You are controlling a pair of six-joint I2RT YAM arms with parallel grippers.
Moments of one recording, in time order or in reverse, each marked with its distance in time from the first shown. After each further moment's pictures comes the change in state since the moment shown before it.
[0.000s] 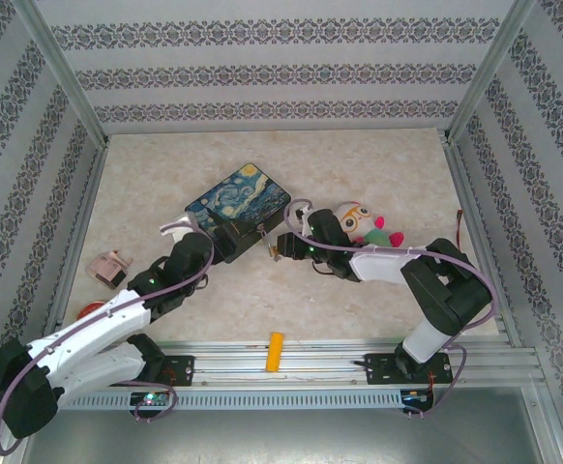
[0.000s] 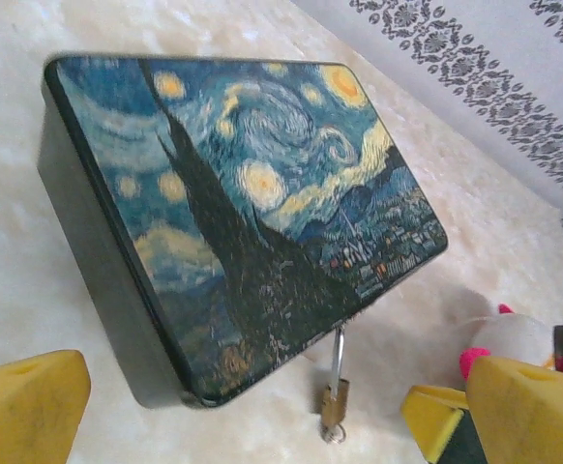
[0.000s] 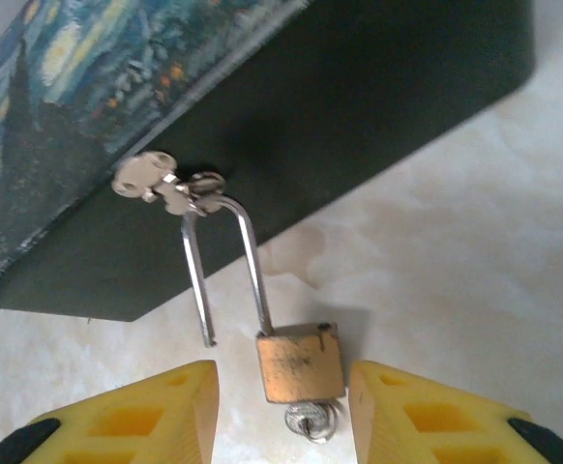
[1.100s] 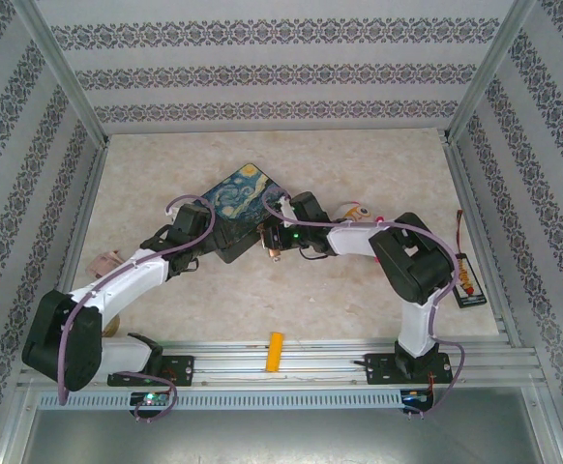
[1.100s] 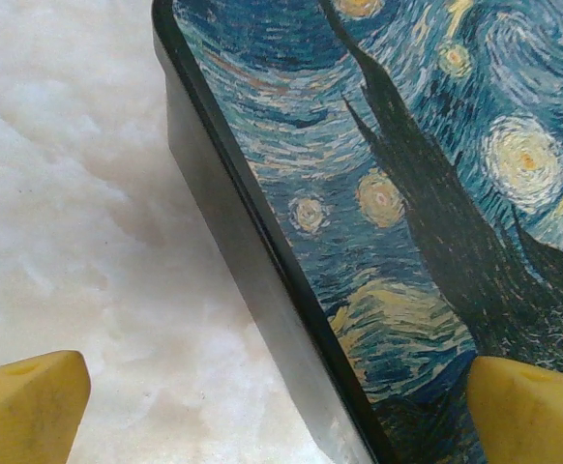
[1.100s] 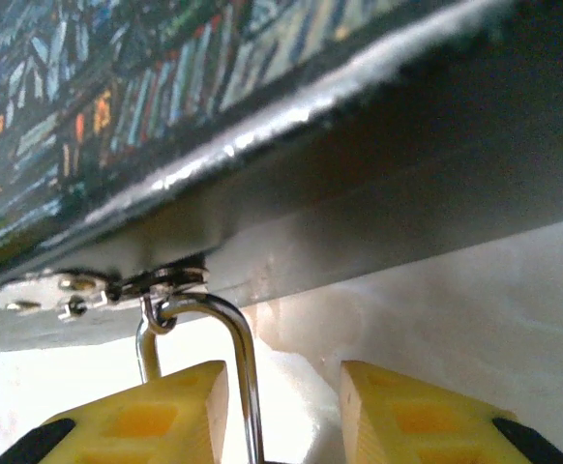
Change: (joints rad) left arm 0.285 0.341 0.118 -0.118 0.232 0.226; right arm -0.030 0.284 0.293 -0.163 -0.169 -0.140
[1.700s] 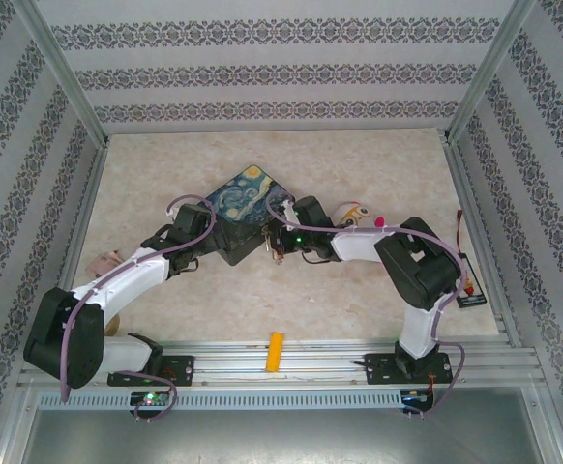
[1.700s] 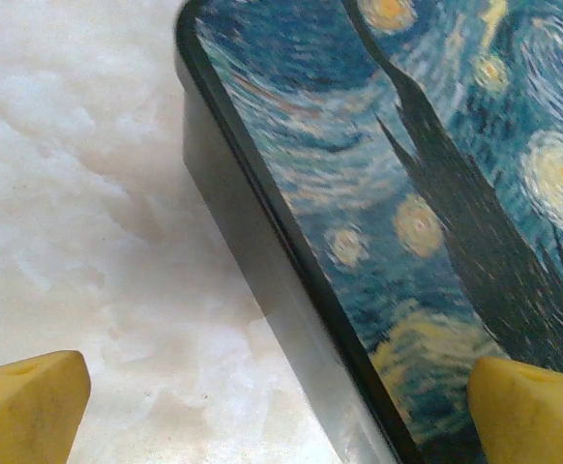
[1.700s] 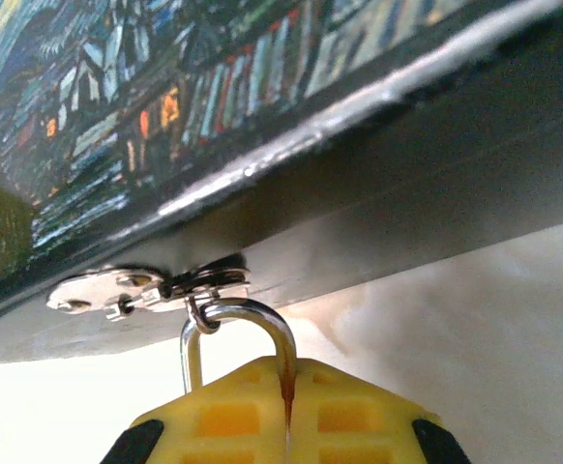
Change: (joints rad) left arm 0.007 0.013 0.000 0.000 0.014 0.016; right arm 0.018 -0.079 -0.096 0.037 0.035 0.045
